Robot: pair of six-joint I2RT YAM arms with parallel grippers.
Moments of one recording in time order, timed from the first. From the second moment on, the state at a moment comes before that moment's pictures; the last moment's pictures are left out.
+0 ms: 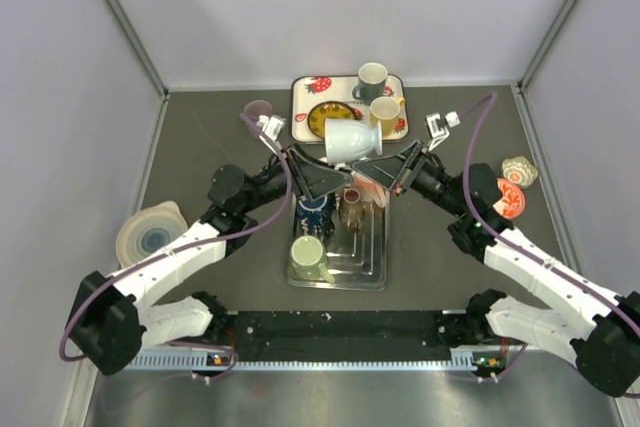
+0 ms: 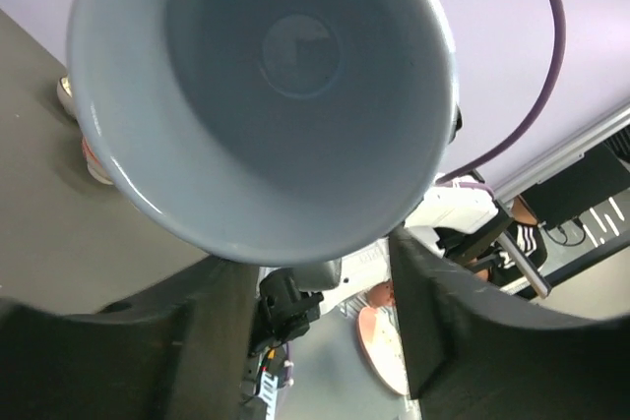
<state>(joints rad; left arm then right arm) -0.64 1.11 0.70 0.78 0.60 -1.10 0.63 0.97 0.68 0.58 -0.42 1.12</state>
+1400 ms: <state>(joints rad) -0.68 1.01 0.71 0.57 0.35 -0.96 0.68 0.82 0.70 0.14 -0.30 0.79</state>
